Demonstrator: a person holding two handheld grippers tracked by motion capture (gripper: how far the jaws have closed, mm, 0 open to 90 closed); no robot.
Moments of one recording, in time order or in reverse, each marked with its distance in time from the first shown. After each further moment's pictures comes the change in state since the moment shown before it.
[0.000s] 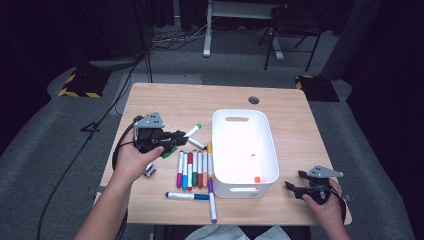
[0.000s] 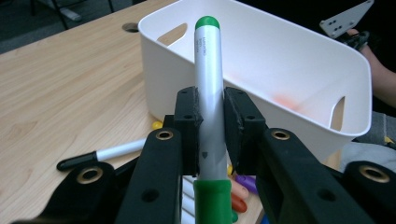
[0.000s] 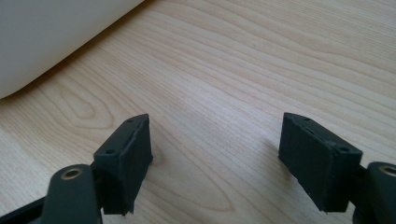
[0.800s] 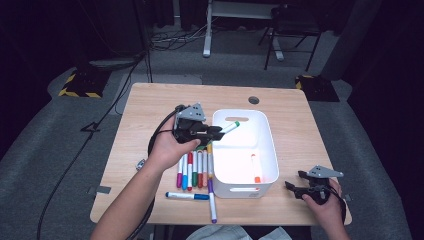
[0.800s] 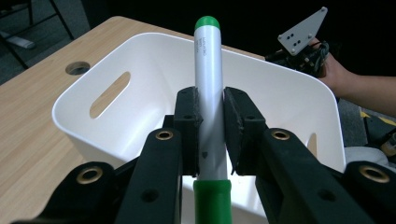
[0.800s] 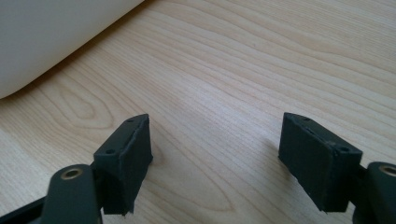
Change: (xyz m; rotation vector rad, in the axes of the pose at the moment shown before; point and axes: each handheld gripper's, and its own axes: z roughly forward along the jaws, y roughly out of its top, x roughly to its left) left arm -0.033 0.060 0.068 0.017 -0.128 0.132; right arm 0.000 0.000 0.000 0.000 -0.001 -0.001
